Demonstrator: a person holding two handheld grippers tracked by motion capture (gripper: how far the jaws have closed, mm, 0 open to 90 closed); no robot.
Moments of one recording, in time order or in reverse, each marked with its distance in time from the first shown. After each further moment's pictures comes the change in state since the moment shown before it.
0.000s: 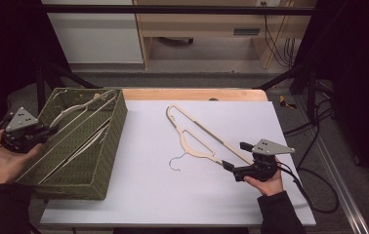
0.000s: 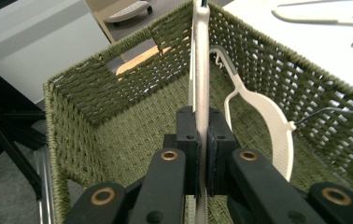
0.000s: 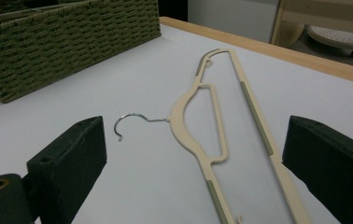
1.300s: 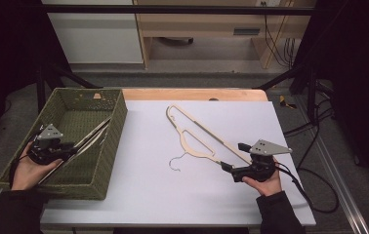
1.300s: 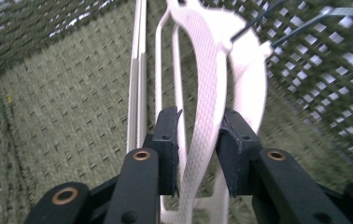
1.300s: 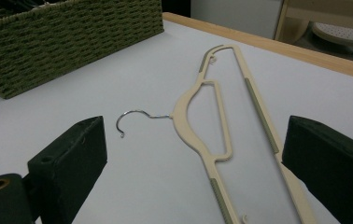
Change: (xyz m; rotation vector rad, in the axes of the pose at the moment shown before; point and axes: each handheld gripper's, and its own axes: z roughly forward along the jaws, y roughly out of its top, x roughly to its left) left arm -0.026 -0.034 0.046 0.177 -0.168 -0.050; right arm 0.002 -0.002 0.004 0.017 0.015 -0.005
